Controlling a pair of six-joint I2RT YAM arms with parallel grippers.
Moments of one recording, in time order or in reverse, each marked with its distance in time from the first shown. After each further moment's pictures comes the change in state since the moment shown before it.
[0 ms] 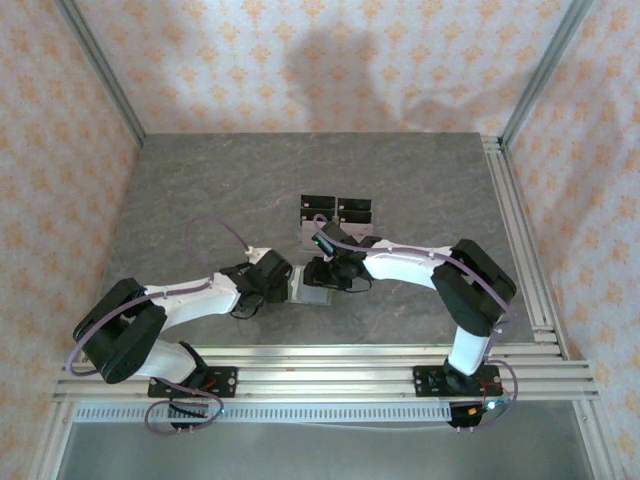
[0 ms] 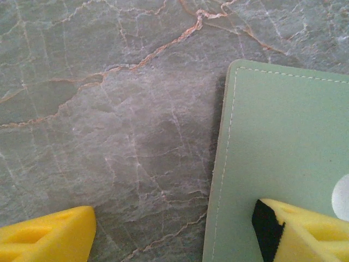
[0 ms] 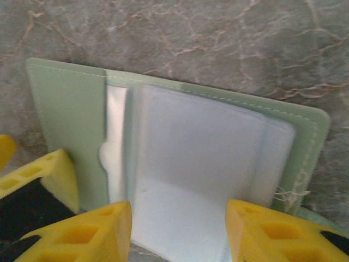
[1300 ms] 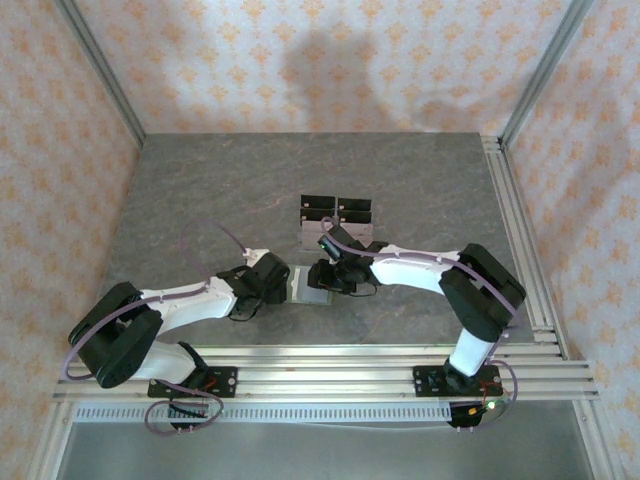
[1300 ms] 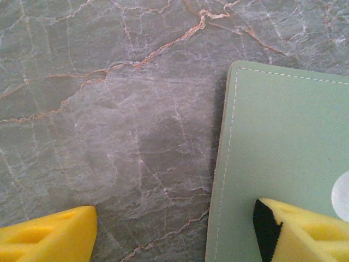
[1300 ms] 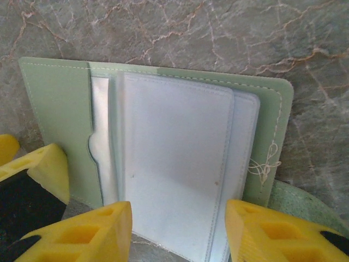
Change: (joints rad) left arm 0.000 -0.031 -0.038 0.040 0.002 -0.009; right arm -0.005 -0.052 -0.080 0.038 0.008 0.044
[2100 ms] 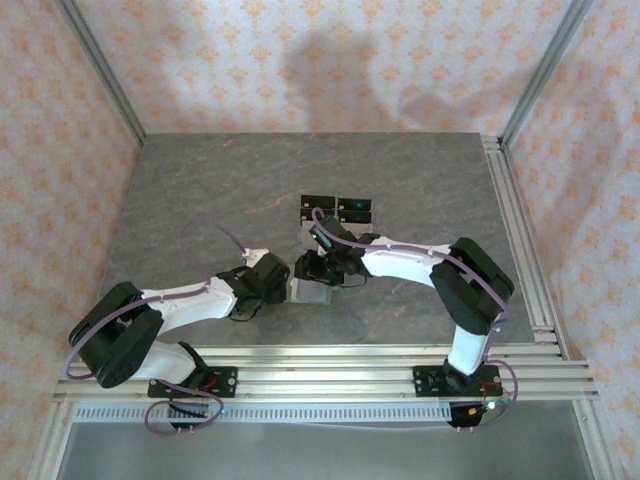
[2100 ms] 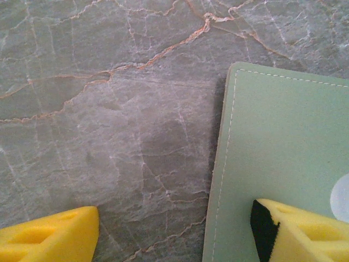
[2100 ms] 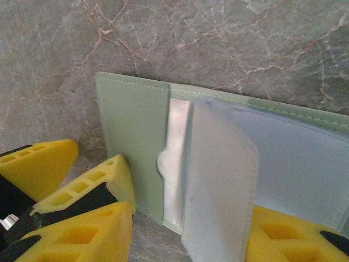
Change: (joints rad) left arm -0.002 0.002 -0.005 0.011 -0.003 -0.016; right arm -0.002 0.068 0.117 0.023 -0.083 0.000
